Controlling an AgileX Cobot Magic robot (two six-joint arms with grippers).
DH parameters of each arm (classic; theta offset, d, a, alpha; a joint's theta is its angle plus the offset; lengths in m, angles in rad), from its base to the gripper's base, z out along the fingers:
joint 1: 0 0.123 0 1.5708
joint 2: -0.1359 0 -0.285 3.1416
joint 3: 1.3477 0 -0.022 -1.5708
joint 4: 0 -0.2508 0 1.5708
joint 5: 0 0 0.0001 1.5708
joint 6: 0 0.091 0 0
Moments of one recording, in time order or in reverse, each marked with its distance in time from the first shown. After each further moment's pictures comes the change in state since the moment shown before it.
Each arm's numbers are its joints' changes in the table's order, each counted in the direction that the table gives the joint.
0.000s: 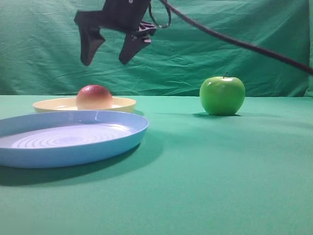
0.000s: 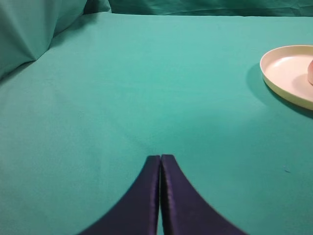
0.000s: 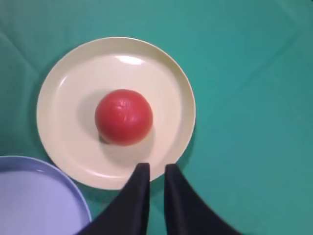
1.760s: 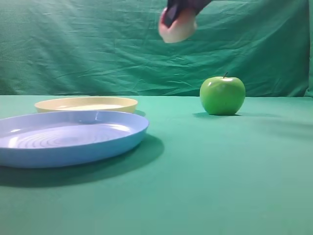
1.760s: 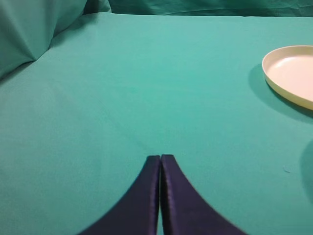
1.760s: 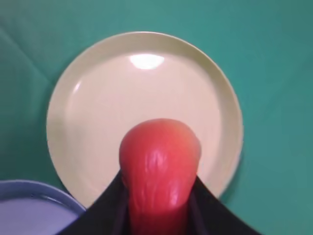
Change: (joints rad) left arm 0.000 0.000 0.000 0.000 0.000 0.000; right arm 0.015 -0.027 0.203 -0.068 -0.199 0.011
